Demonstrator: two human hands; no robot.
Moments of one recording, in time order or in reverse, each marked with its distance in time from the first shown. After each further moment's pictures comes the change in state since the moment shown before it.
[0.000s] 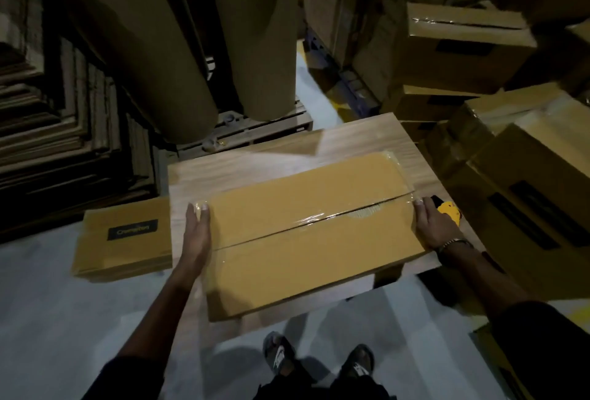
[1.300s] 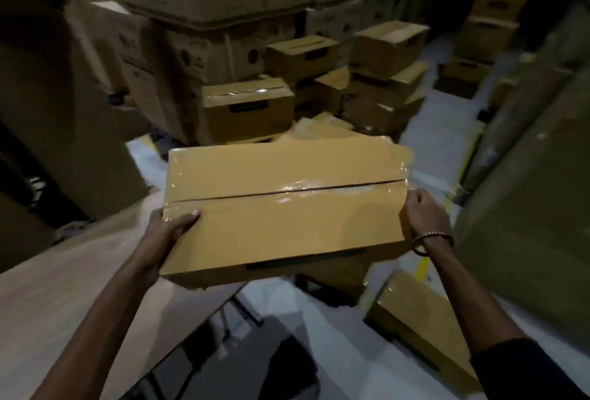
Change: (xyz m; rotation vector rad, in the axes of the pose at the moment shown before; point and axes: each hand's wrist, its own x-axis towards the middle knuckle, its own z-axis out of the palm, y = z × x) left_hand -0.260 0.189 0.288 -0.116 -0.722 0.337; right_hand -0.214 0.344 -0.263 0.252 0.743 0.460
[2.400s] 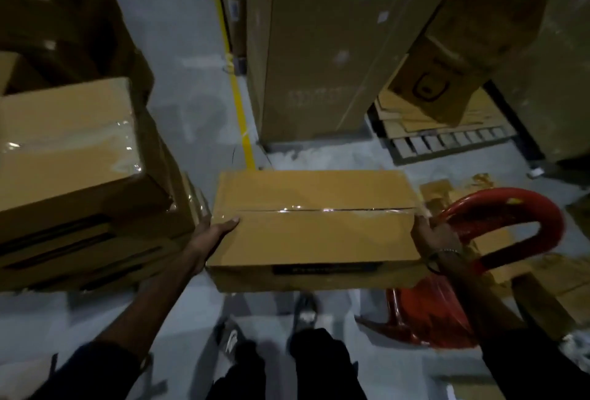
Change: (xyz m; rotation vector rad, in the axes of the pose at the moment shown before) left_hand 0.170 -0.203 0.614 0.396 -0.904 -0.566; right_hand -0.051 0.450 -0.140 -0.154 0.185 1.164
